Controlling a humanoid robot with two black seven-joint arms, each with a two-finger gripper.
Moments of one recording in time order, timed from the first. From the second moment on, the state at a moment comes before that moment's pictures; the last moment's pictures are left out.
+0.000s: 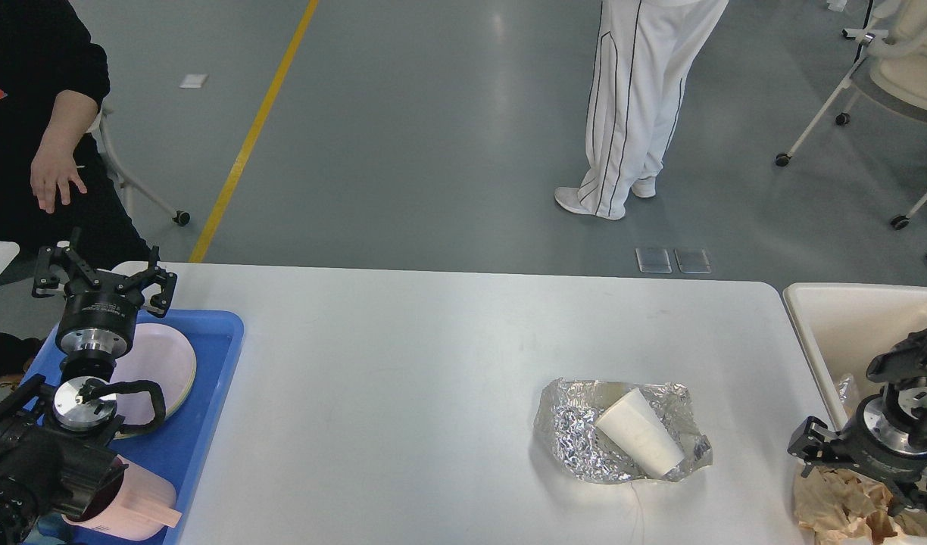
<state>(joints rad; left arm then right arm) -0.60 0.28 -1.10 -0.33 -0.22 -0.53 -0.33 1.37 -0.47 -1.35 1.06 0.11 0.42 -0.20</state>
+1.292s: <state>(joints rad) -0.60 0.28 -1.10 -0.33 -0.22 -0.53 -0.33 2.03 -0.64 -1.11 1.24 0.14 0.57 -0.20</state>
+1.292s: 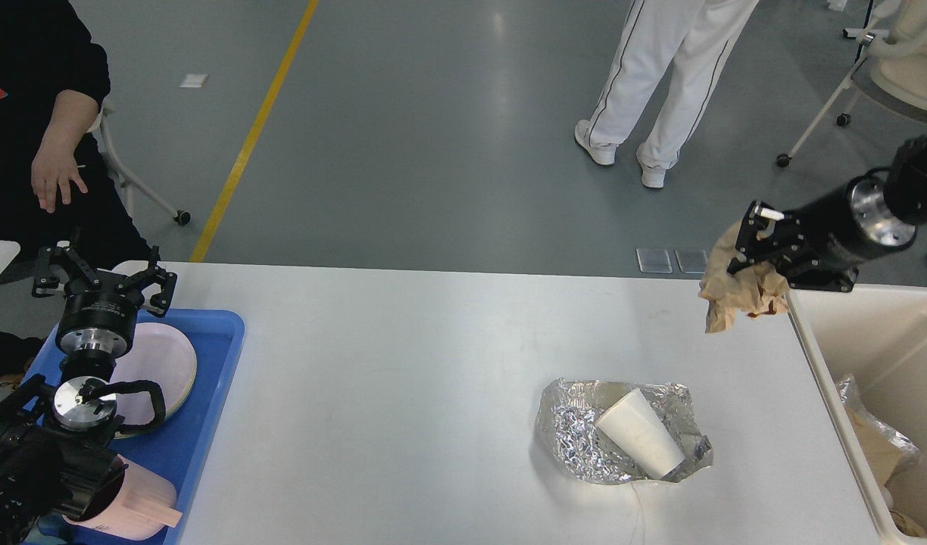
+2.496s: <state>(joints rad) -0.60 0.28 -1.10 -0.33 -0.22 -0.53 -0.33 1.05 -0.61 -0.96 0.56 0.20 0.00 -0.20</state>
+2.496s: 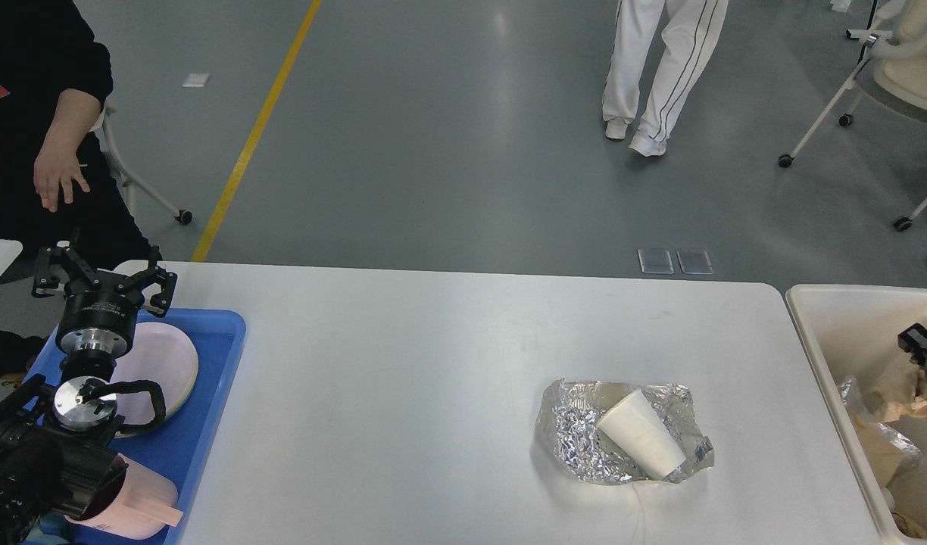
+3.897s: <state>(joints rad) -0.60 0.28 -1.10 -0.33 -0.22 -0.53 -0.33 2.14 -0.27 -1.27 1.12 0.20 0.55 -0.20</state>
